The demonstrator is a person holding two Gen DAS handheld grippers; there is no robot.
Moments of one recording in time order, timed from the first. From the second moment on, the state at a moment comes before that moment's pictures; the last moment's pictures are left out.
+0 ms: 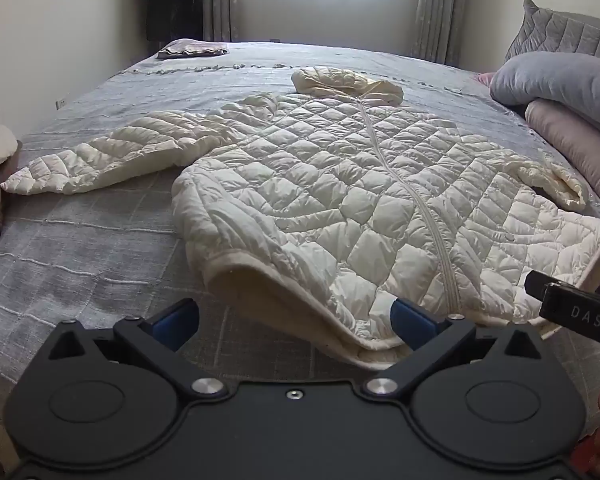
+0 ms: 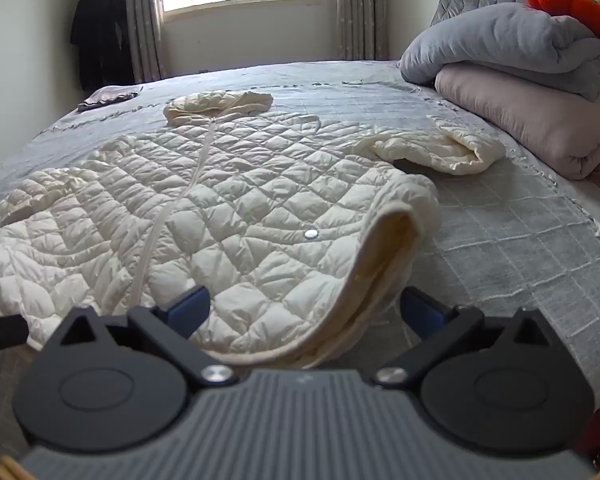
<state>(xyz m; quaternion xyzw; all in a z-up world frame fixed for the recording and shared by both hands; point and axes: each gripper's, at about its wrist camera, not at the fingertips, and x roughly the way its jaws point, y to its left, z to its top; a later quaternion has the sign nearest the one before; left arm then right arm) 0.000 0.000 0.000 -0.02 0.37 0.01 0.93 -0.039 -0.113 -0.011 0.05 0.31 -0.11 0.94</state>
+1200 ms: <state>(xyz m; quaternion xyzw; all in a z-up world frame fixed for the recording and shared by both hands) 0.002 -0.019 0.012 -0.02 0.31 0.02 0.95 -0.037 -0.119 -0.006 0.05 0.31 -0.11 0.94</state>
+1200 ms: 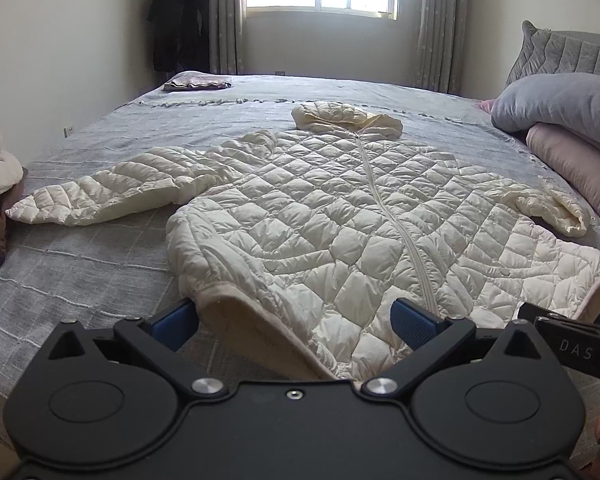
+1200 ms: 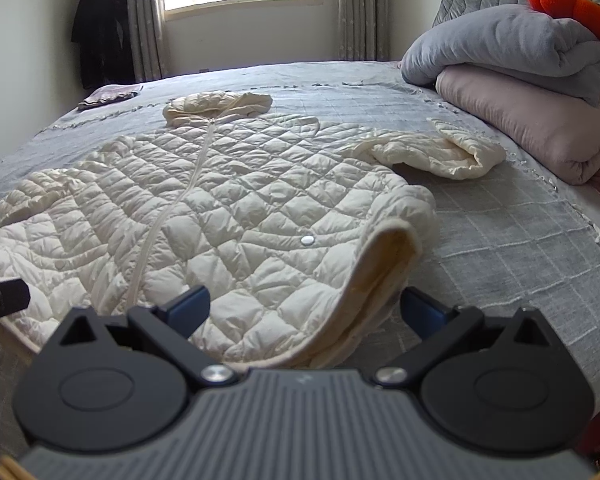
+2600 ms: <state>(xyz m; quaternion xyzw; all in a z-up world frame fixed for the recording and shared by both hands) 0.014 0.008 0.006 -0.05 0.33 0.05 0.94 -0.034 -0.116 -0.008 0.05 0.31 -0.10 0.94</state>
